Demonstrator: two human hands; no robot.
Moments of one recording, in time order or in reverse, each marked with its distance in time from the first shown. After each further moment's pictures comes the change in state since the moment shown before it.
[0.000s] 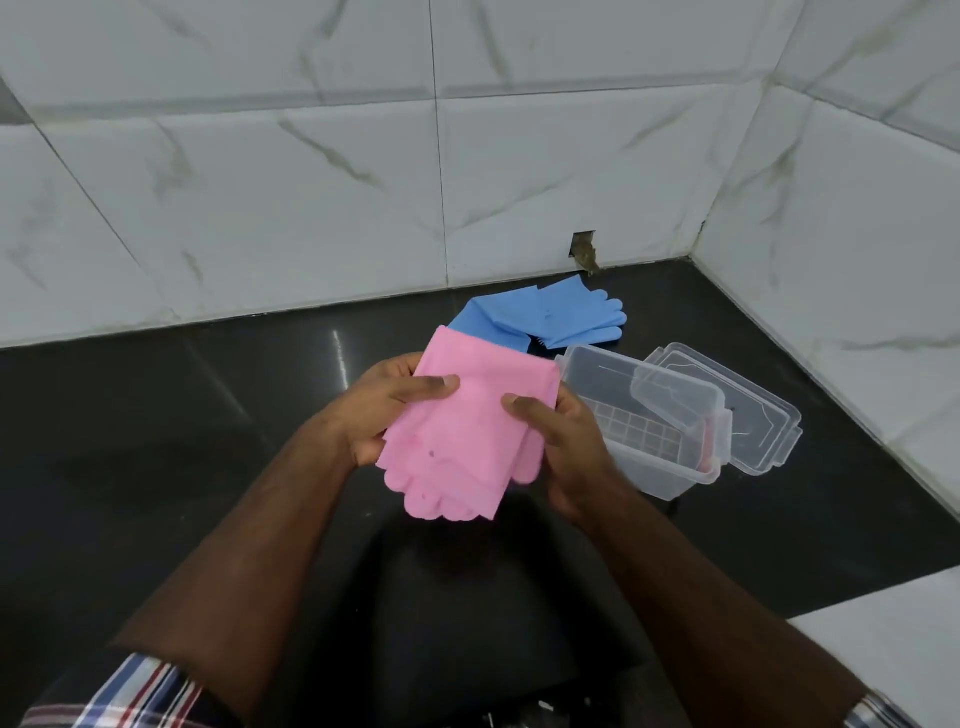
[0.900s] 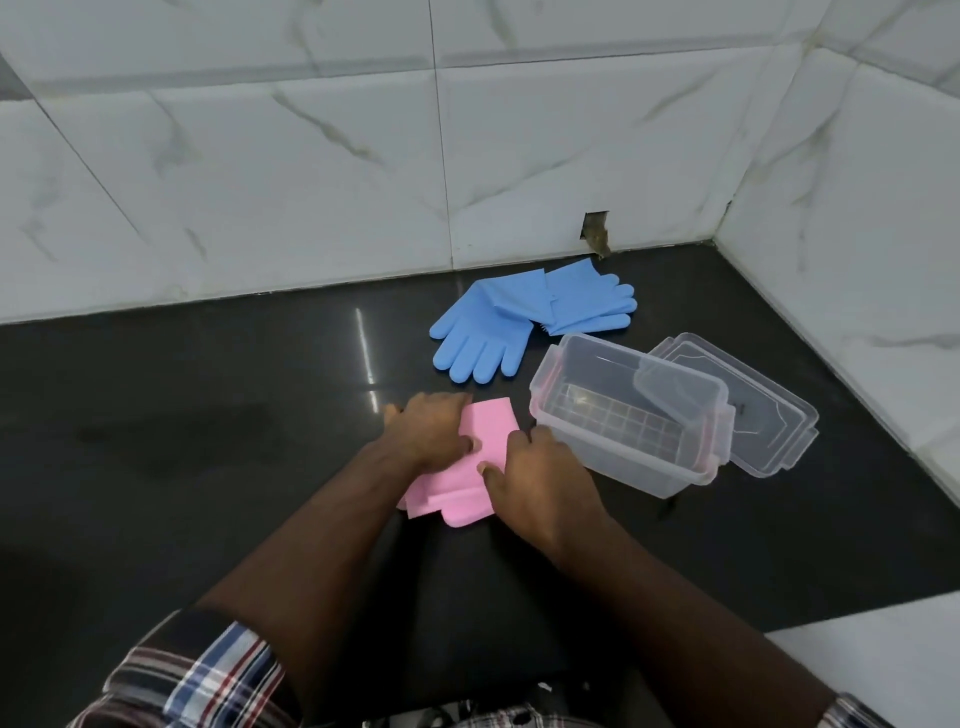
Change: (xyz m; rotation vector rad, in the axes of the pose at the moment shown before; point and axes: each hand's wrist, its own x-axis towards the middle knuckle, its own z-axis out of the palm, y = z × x) left_hand 0.048 -0.049 0.045 1.520 0.238 -0.175; right_hand -0.010 0.030 -0.014 -1.707 -0.036 -0.072
